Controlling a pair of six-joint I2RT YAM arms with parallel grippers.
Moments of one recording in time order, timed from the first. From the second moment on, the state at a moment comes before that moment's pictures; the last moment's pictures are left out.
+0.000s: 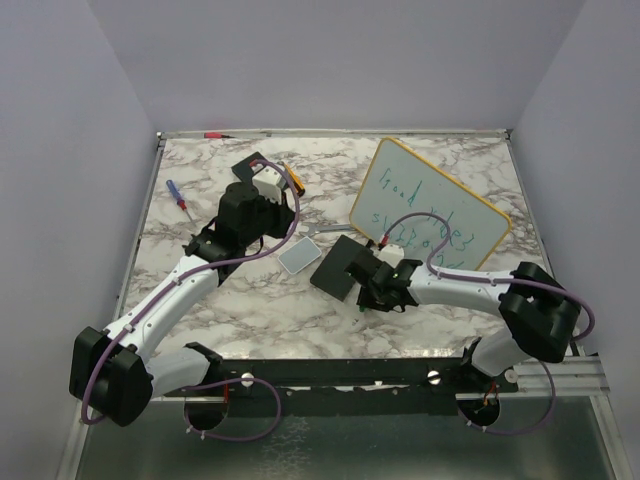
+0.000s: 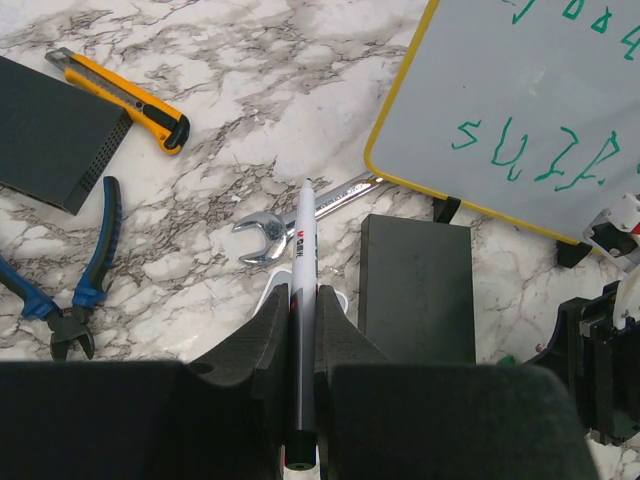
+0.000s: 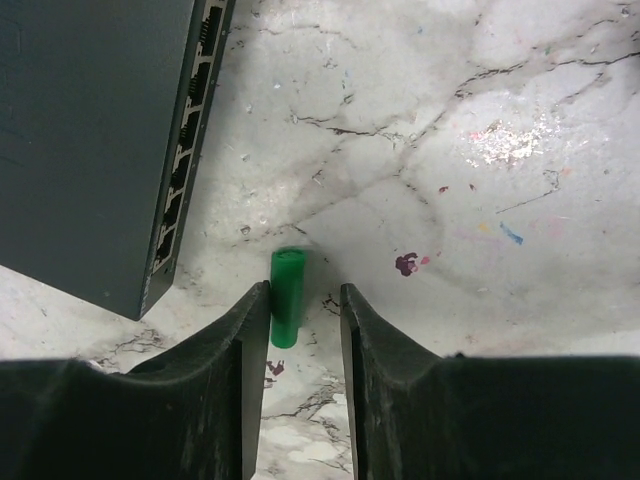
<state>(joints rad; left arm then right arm) -0.49 1.15 0.87 -0.11 0.12 -0.16 0.96 1.51 0.80 -0.51 0.33 1.14</state>
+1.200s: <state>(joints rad) -0.51 0.91 0.76 -0.01 0.17 -0.13 0.97 1.32 1.01 -0.56 0.49 1.19</state>
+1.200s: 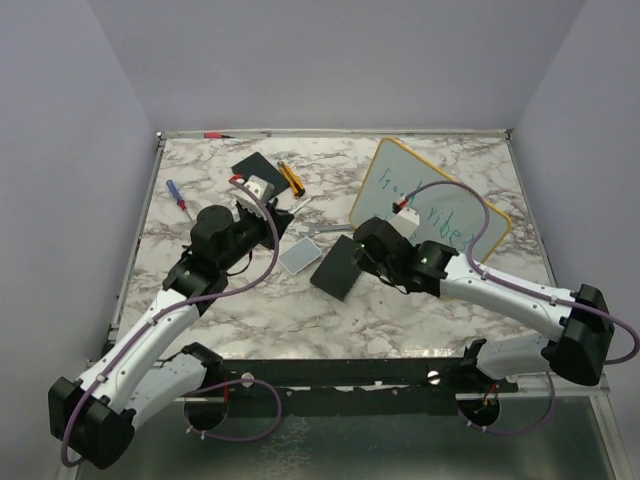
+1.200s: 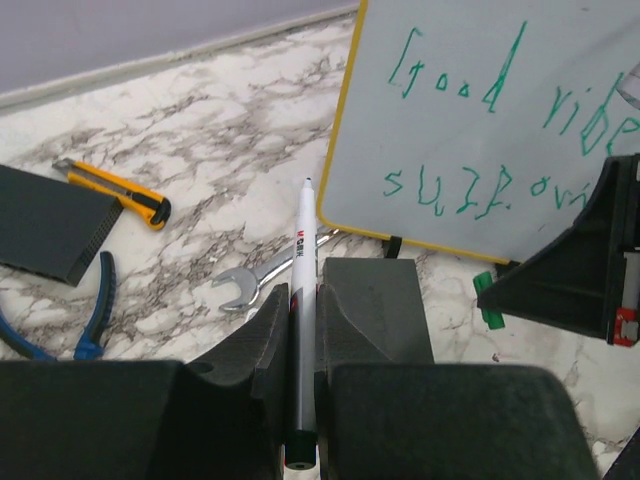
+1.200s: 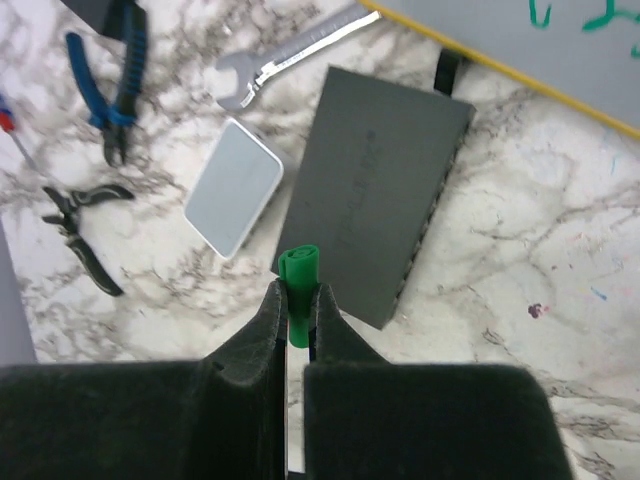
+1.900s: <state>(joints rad) -0.63 0.81 0.69 0.13 0.23 -0.09 0.79 1.28 1.15 -0.42 0.52 1.30</state>
